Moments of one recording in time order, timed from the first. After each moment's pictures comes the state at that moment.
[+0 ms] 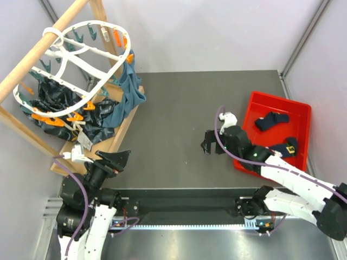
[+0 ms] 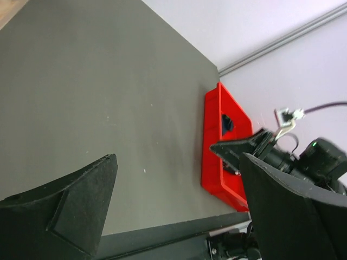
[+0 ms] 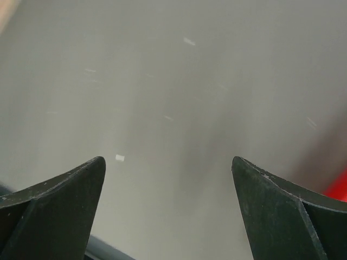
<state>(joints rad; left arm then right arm) -0.17 0.03 0.71 -0.77 0.16 -0.89 0.75 0.95 0.63 -0.25 0.20 0.43</state>
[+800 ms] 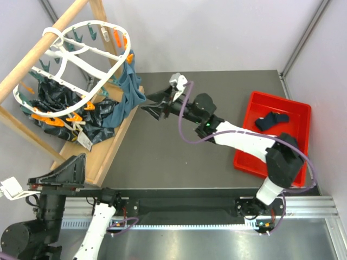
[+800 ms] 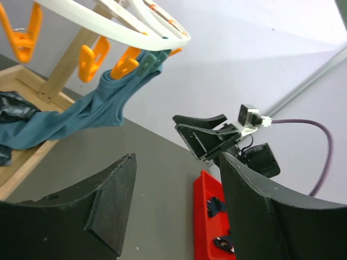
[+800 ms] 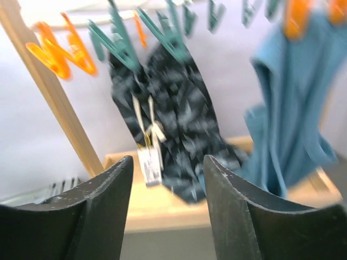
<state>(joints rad) -0.18 0.17 1.34 -0.89 -0.11 -0.74 0.86 1.62 1.20 0.71 -0.36 0.26</state>
